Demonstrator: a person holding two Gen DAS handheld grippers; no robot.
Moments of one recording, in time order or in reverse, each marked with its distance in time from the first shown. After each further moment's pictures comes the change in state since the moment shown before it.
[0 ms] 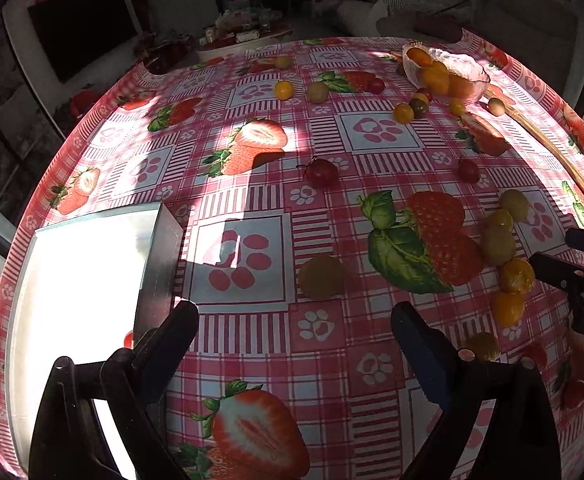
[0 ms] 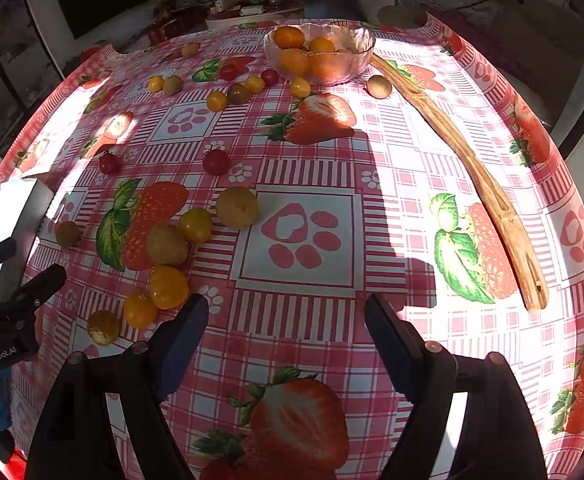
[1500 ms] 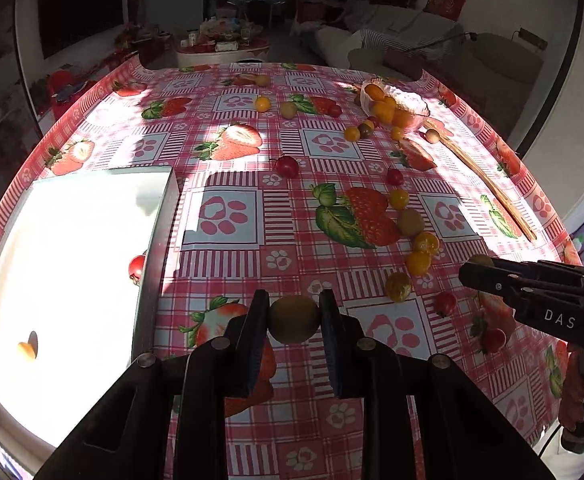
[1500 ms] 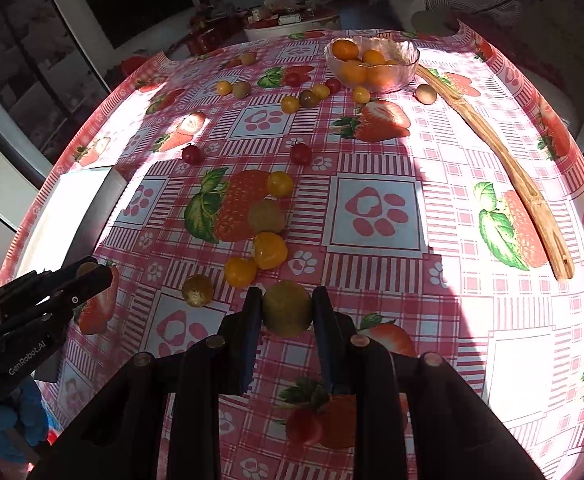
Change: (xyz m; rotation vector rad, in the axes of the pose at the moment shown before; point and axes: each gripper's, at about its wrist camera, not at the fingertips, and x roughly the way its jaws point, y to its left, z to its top) left arm -0.072 0.029 -0.049 -0.100 -0.076 -0.224; right arm -0.049 0.033 -0.033 0.010 -0.019 0.180
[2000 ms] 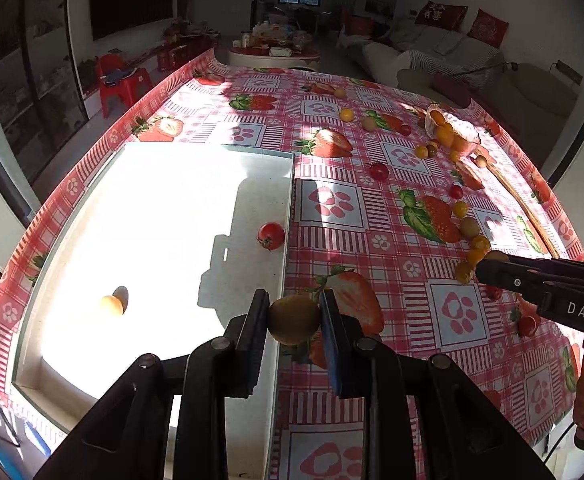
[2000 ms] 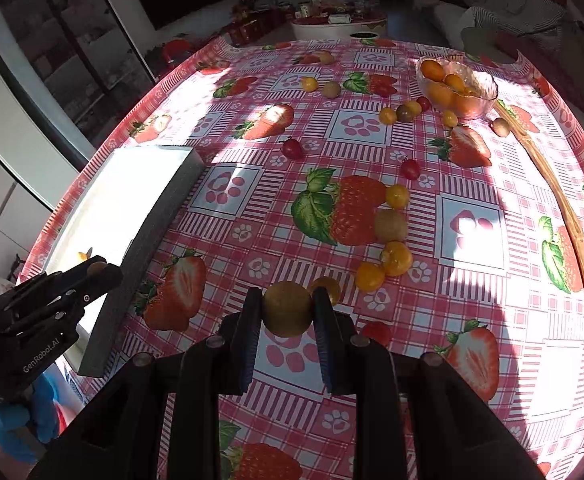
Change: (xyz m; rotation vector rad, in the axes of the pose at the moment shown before) left arm -0.042 0.077 -0.029 -0.120 -0.036 0.106; right arm -0.002 0.086 0.004 -0.116 0.019 0.082
